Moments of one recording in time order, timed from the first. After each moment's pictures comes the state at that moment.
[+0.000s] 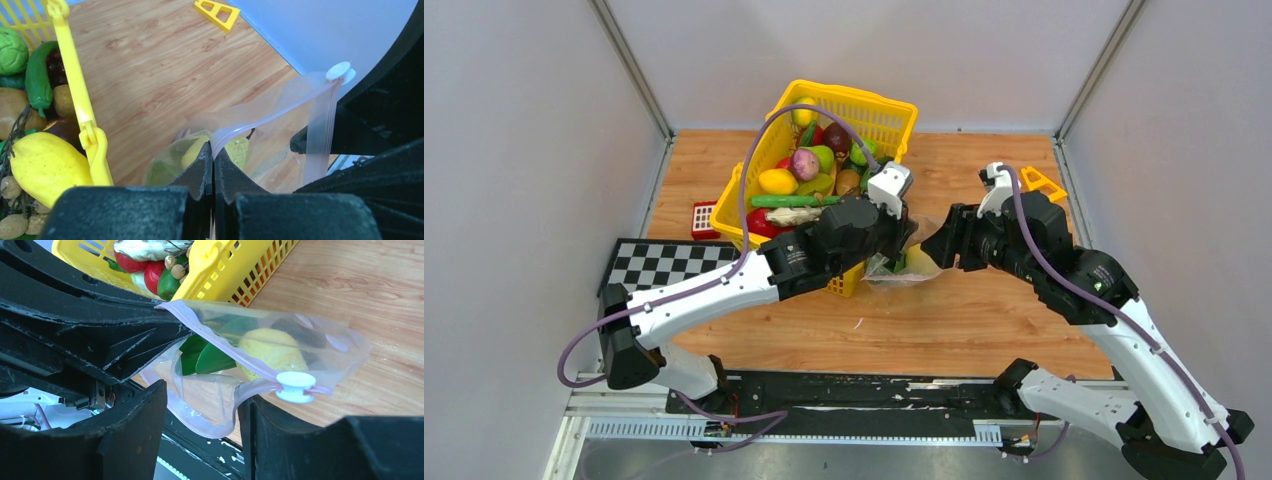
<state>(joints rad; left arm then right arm) -1.13 1.41 1.34 -0.17 -0.28 -0.31 0.70 0.92 1.33 -0.90 0.03 0.51</state>
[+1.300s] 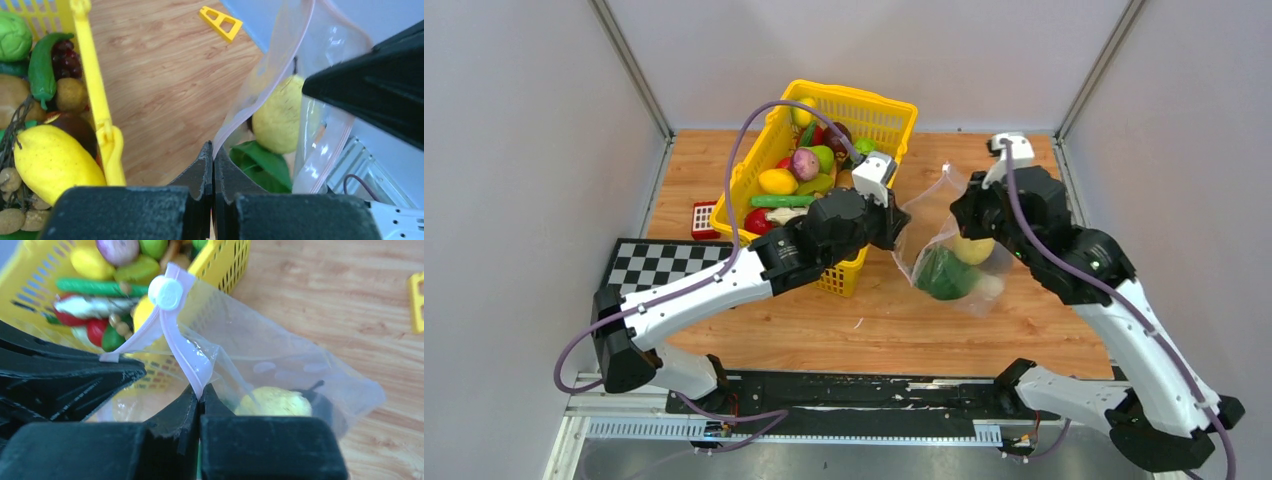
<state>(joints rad) -1.07 1.40 1.35 -0.16 -0.26 -0.40 0.67 1.02 1.48 -0.88 0.29 0.35</state>
